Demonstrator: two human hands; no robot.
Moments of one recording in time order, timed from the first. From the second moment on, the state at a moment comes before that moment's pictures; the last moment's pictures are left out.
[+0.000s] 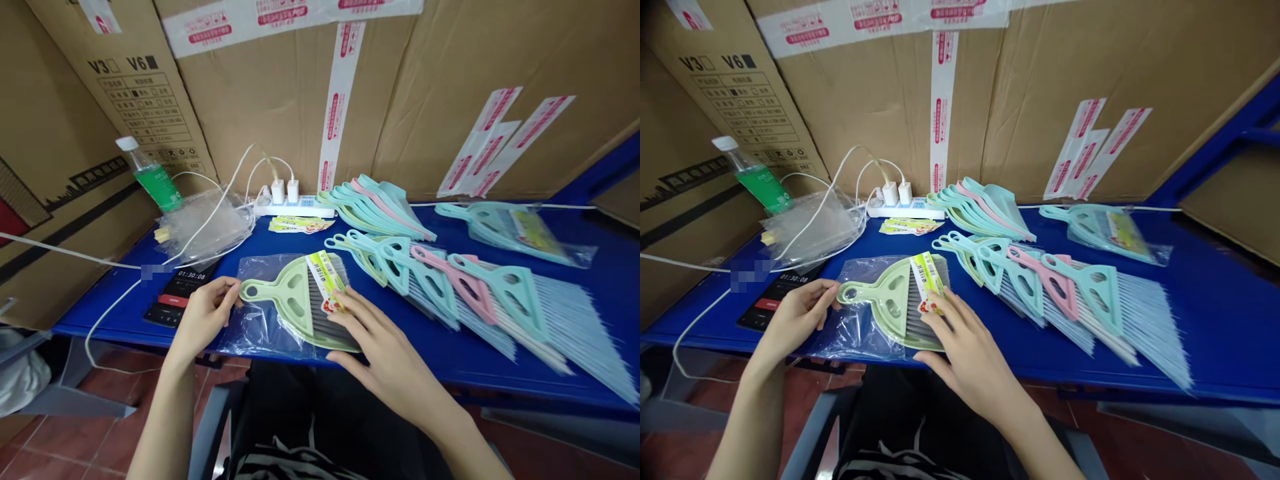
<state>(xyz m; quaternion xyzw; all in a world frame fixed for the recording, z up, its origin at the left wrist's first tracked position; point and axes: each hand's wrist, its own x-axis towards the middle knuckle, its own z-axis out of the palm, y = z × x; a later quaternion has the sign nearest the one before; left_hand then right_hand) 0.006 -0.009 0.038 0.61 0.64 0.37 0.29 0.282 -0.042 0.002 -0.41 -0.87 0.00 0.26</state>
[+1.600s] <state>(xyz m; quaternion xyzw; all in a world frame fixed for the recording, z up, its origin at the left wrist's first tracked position) -0.002 0.001 0.042 0.57 0.68 0.41 0.24 0.281 -0.046 -0.004 -0.48 -0.84 0.11 0.22</state>
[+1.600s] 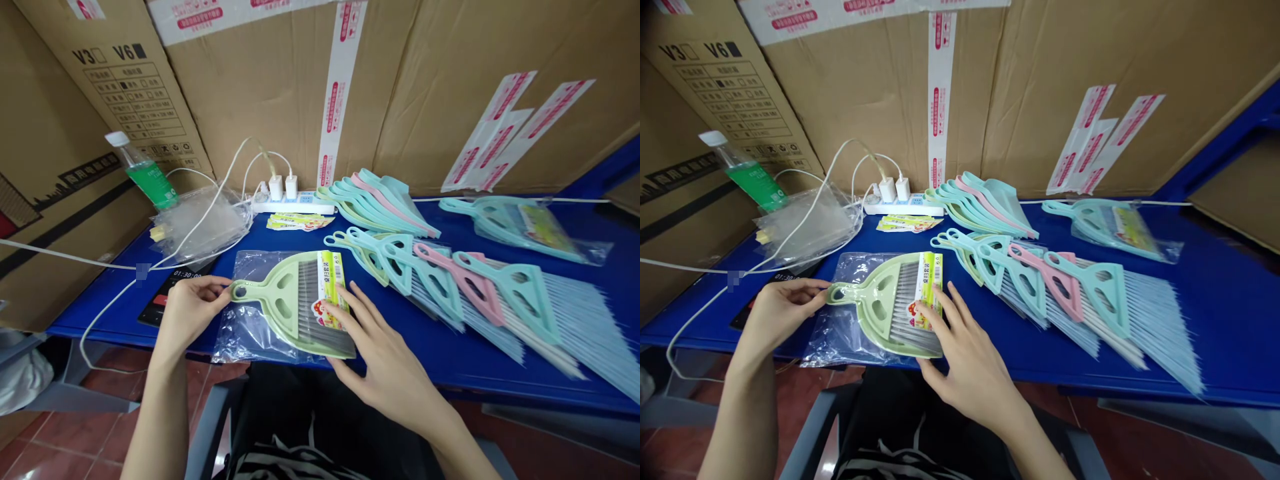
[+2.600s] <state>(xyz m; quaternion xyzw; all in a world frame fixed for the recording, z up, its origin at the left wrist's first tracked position) -0.005 -0.016 0.033 0.60 0.72 0.33 0.08 0.284 -0.040 0.003 -0.39 -0.90 0.11 0.16</state>
